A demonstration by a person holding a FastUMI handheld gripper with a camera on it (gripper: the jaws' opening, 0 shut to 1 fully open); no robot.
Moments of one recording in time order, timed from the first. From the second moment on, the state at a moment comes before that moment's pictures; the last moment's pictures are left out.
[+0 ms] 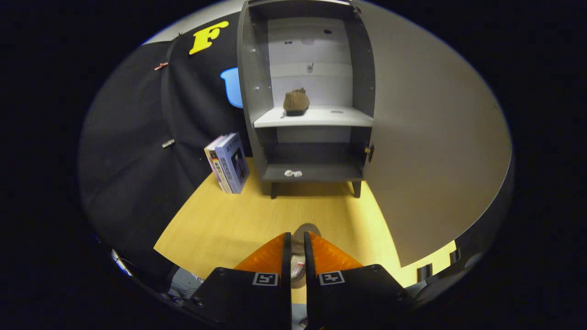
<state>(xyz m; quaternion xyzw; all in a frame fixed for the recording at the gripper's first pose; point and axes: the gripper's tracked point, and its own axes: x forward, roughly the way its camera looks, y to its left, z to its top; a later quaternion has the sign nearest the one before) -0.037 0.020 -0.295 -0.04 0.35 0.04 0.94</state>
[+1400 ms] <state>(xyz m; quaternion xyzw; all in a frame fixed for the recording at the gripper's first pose) 0.006 0.021 -0.531 -0.03 0.49 -0.02 0.87</state>
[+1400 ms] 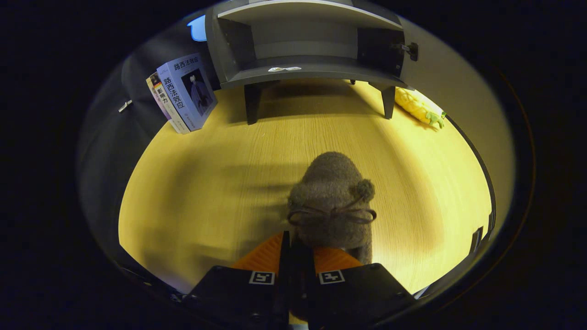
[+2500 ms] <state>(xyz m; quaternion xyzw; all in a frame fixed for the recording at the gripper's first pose) 0.078 -0.003 -0.547 -0.04 0.48 -0.03 0.88</state>
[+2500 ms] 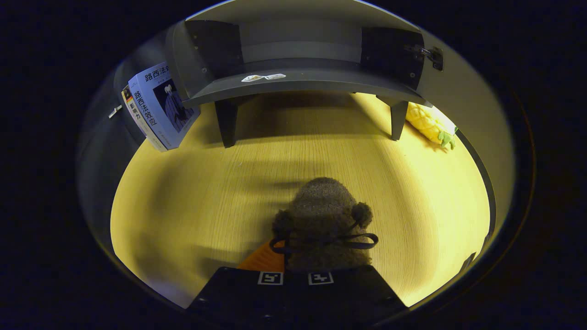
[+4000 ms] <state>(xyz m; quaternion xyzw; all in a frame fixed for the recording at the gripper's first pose) 0.135 0.004 -0.137 -0.03 0.24 -0.09 0.96</state>
